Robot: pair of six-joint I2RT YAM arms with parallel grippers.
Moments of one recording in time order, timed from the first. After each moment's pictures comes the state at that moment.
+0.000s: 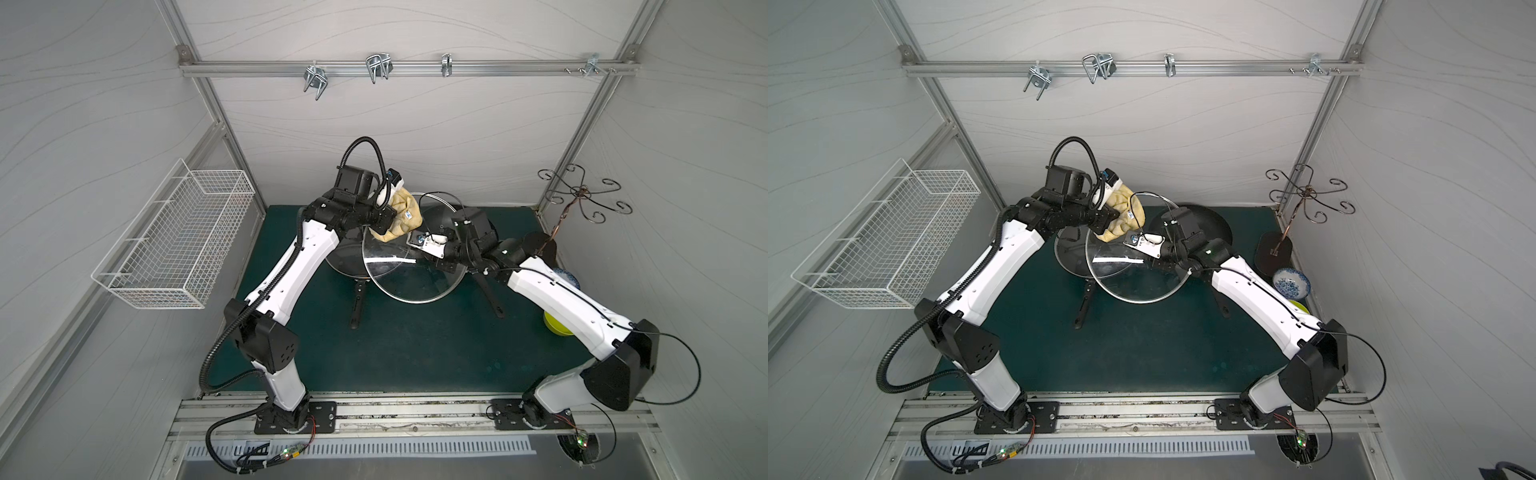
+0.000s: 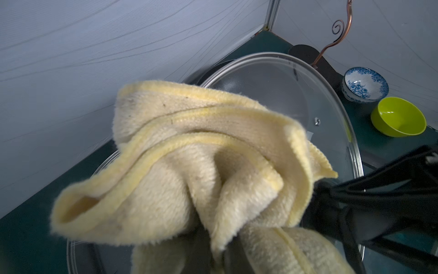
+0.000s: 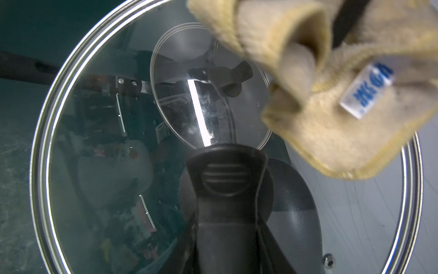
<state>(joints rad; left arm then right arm) -0.44 1.75 1.93 -0.86 0.25 0.24 0.73 1.45 1.39 -0.55 -0.09 -0.84</state>
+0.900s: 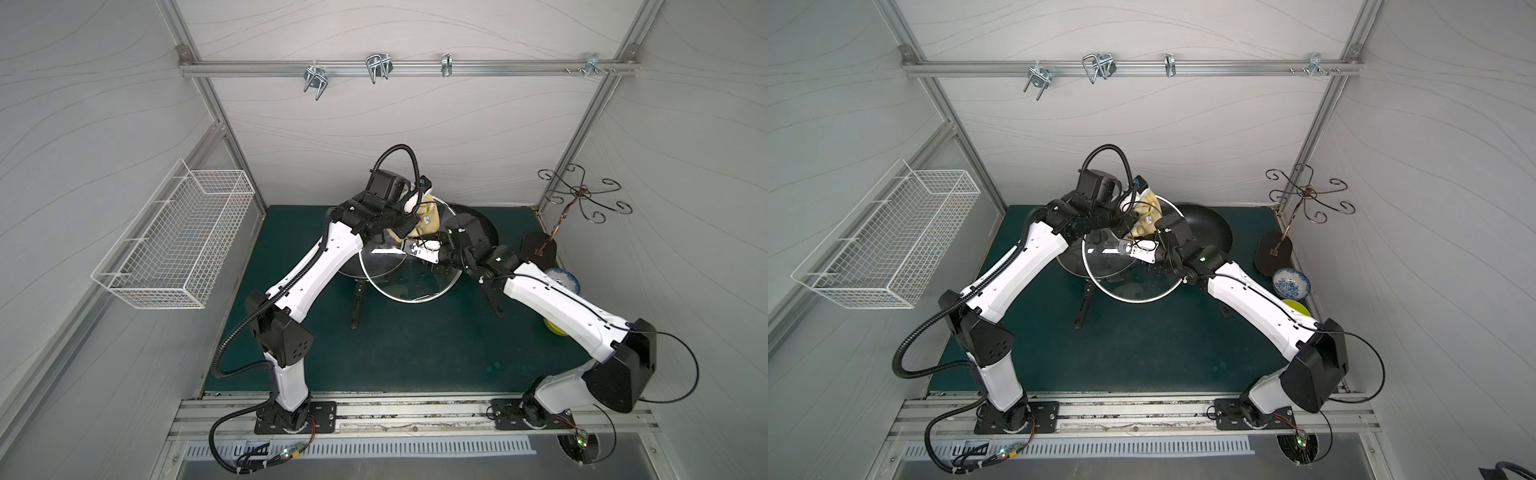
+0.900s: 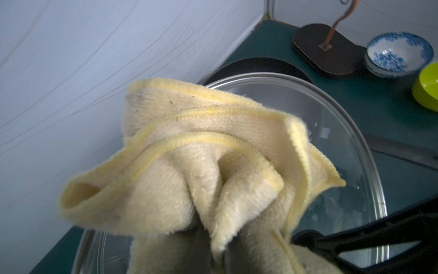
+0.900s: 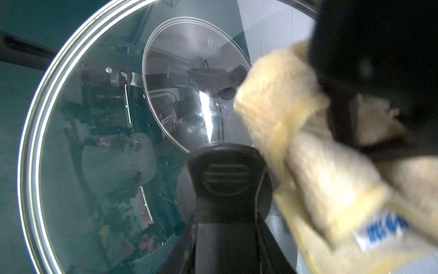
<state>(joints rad) -0.58 1.80 1.96 -0.78 -0.02 0.31 0.74 1.45 1.36 -0.48 -0.01 -0.85</state>
